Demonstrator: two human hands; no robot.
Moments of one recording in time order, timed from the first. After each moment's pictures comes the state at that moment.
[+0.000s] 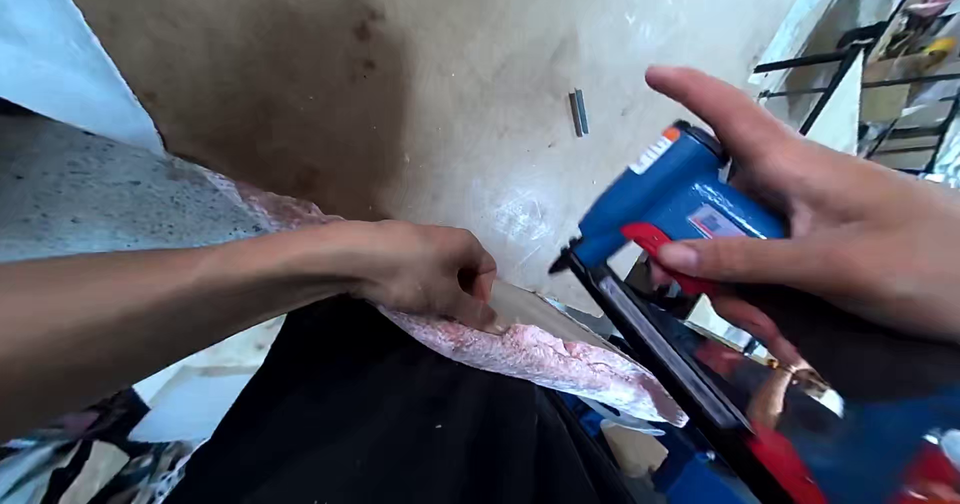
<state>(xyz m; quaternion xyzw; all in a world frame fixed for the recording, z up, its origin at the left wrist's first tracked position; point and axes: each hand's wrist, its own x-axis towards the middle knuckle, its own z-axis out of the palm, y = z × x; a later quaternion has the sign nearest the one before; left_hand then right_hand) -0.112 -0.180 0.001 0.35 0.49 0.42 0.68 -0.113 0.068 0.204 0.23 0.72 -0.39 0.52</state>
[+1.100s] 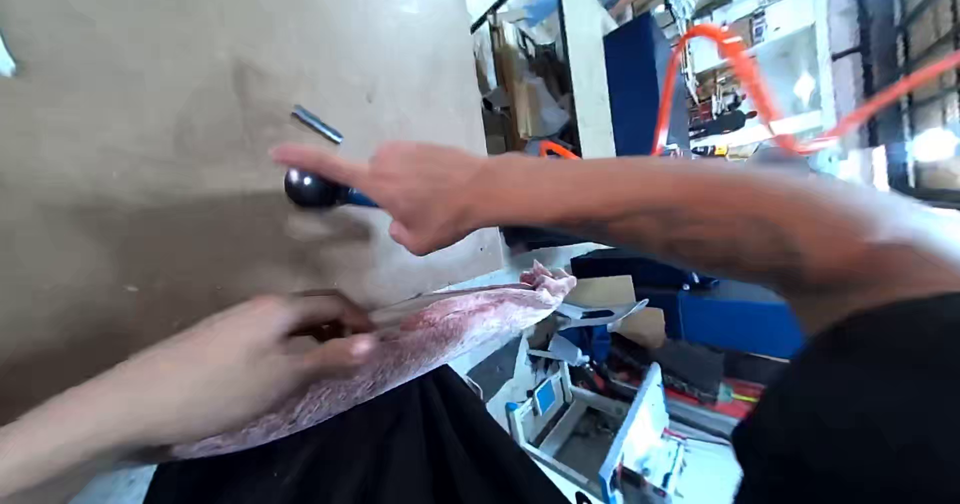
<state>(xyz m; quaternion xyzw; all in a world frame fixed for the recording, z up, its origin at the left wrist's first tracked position) -0.091 -0.135 0.017 0.48 0.58 0.37 0.54 -0.066 0.092 0.138 -0.08 0.92 -0.06 0.38</state>
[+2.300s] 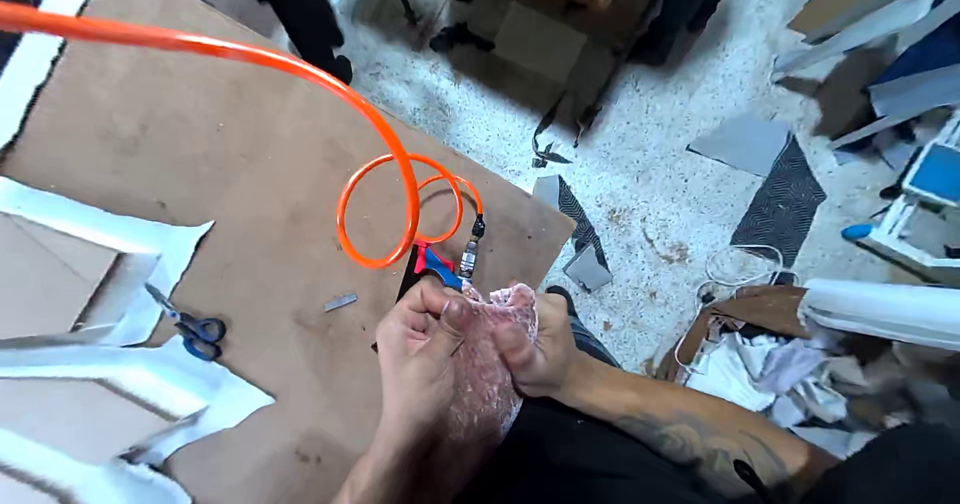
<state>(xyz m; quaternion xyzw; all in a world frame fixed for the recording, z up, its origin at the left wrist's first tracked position) 0.016 0.096 0.086 0.38 0.58 0.51 0.51 0.164 0.114 0.020 0.38 0.61 -0.47 -0.52</state>
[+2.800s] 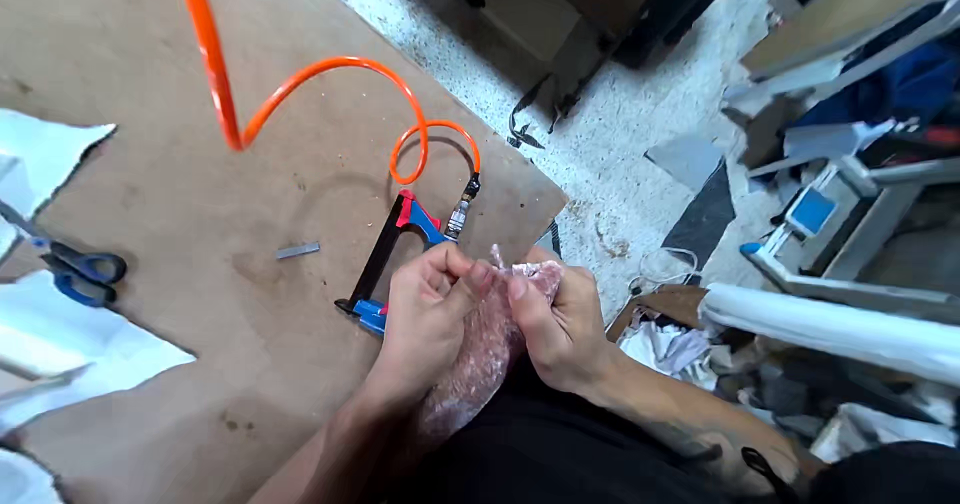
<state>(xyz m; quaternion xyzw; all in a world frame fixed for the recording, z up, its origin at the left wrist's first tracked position) 0.013 0.083 0.076 0.35 0.53 0.49 0.59 0.178 0.110 0.078 0.44 0.67 -0.47 -0.38</state>
